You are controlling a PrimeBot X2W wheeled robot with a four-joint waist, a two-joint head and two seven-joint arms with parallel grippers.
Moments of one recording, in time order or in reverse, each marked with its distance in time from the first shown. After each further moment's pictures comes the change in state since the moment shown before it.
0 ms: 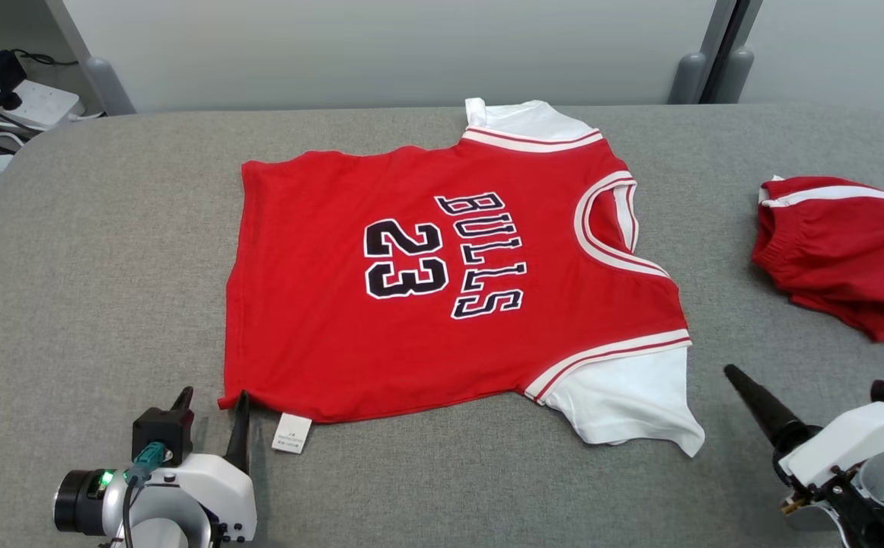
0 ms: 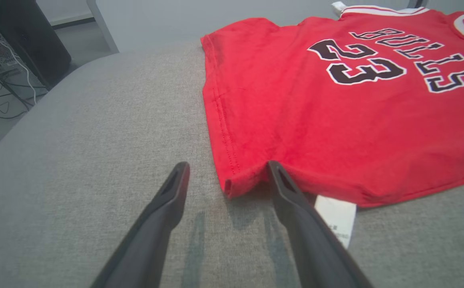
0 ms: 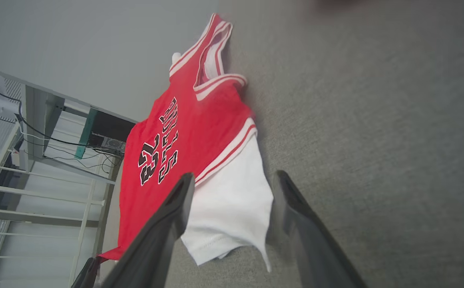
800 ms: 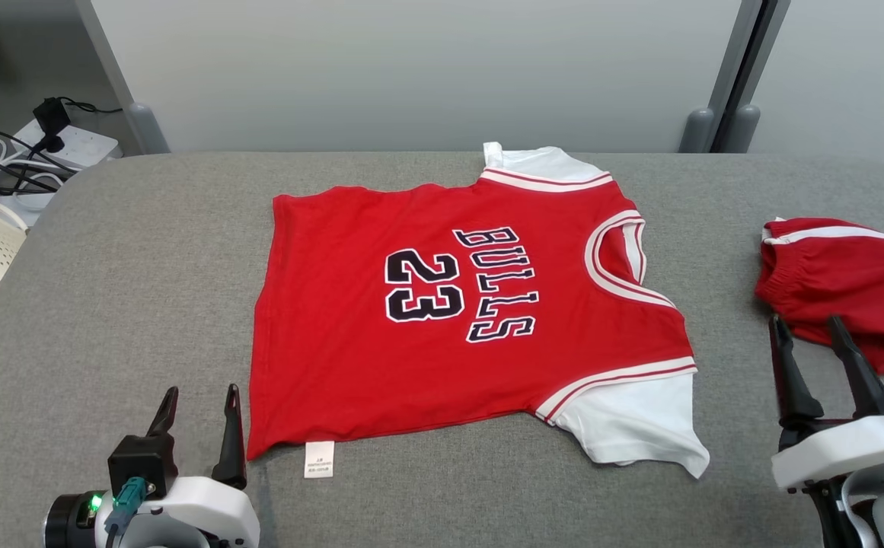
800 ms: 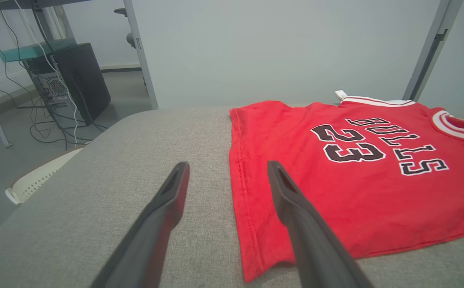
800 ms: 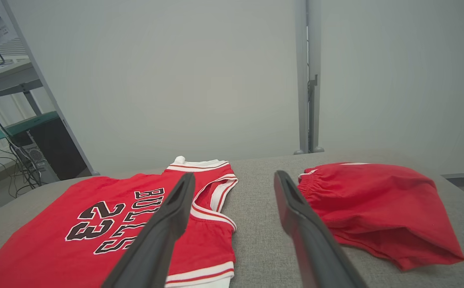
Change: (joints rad) left arm 0.172 -0.054 0.104 -0.315 0.007 0.032 0.000; right arm 0.123 0.272 -0.537 -0.080 -1.144 0.000 -0.248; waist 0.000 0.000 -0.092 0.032
